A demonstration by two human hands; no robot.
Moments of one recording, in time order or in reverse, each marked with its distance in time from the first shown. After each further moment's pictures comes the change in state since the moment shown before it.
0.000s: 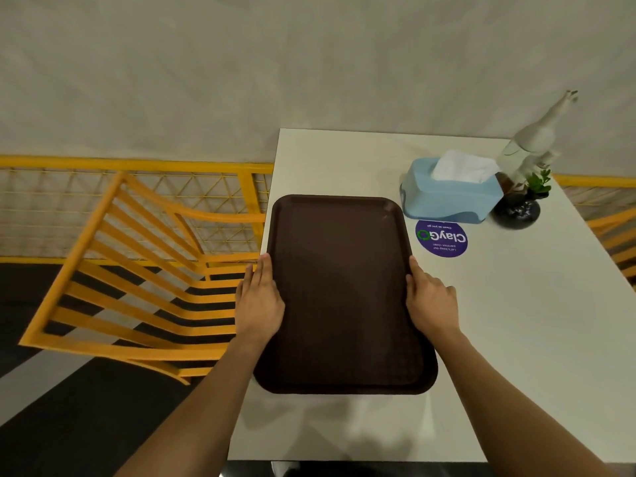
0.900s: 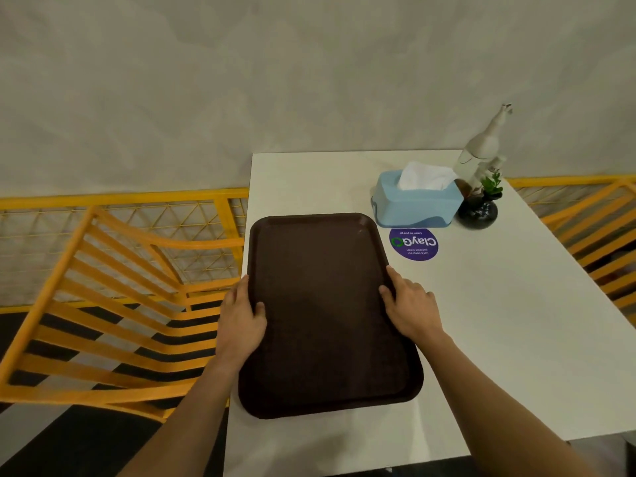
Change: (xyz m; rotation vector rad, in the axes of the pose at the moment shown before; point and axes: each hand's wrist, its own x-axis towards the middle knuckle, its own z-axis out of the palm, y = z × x) left_hand 0.000 -0.003 -0.020 -0.294 -0.045 -0.029; right_hand -0.010 -0.004 -0.014 0.028 -0.079 -0.007
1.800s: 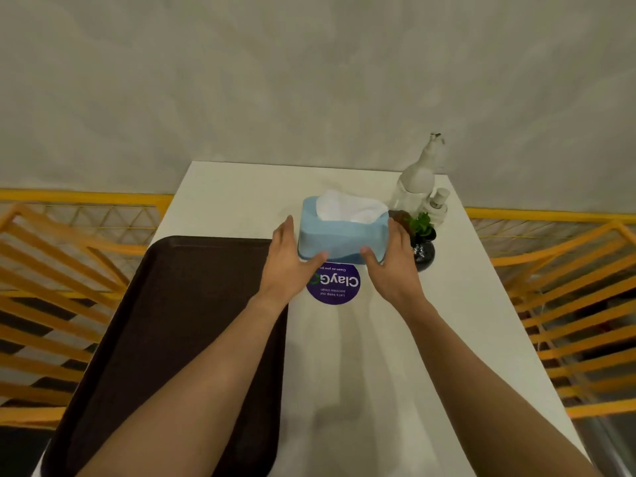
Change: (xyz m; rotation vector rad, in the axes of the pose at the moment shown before) left_hand 0.089 0.279 0.164 -0.157 0.013 0.185; right_hand 0.160 0.142 -0.101 0.576 0.211 -0.162
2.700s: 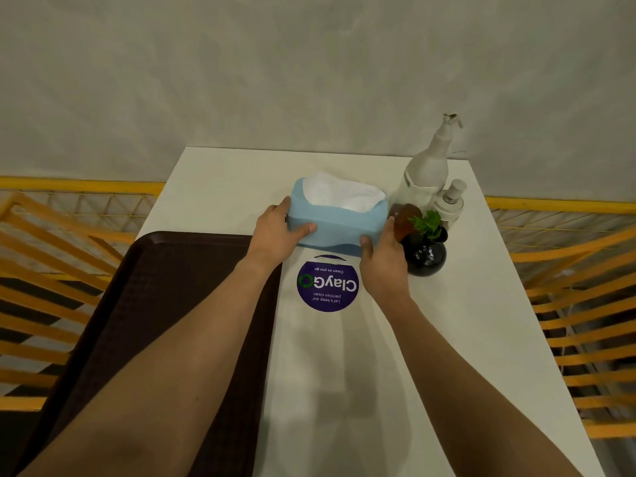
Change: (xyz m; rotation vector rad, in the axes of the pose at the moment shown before) left_hand 0.076 -0.001 0.008 0.059 -0.025 -0.046; right_hand 0.036 0.023 0.039 0.007 -0.034 0.173
